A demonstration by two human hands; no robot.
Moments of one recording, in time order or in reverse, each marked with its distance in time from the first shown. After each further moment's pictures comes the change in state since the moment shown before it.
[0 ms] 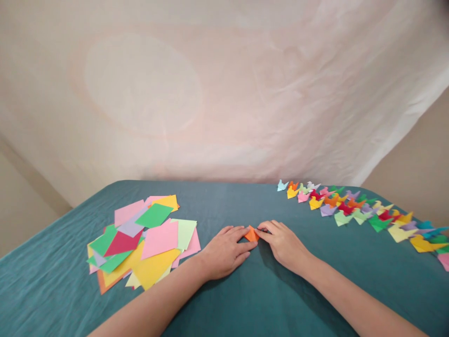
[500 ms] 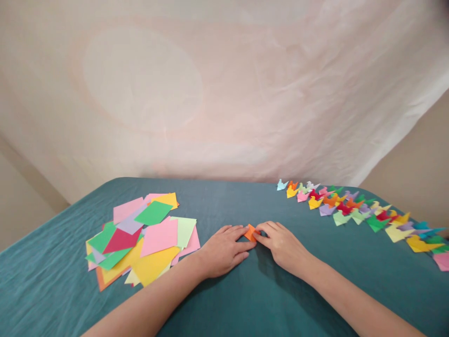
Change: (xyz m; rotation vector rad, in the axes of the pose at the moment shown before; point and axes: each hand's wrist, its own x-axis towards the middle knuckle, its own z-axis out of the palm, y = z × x) left_hand -0.003 -0.001 -0.005 -0.049 -0.016 0.024; right_hand 0.001 -0.009 -0.009 -0.062 -0.045 -0.101
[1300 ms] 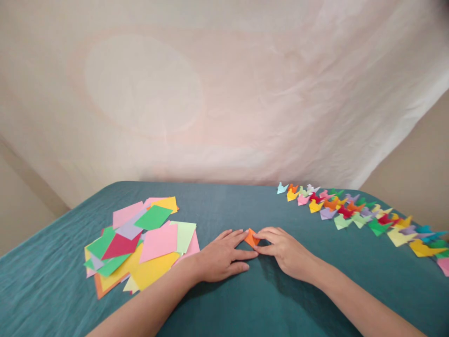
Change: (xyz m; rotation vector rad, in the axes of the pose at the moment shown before) left_hand -0.003 -0.009 -0.006 -0.112 -0.120 0.082; right_hand -0.004 0.009 -0.006 0.242 -0.024 -0.069
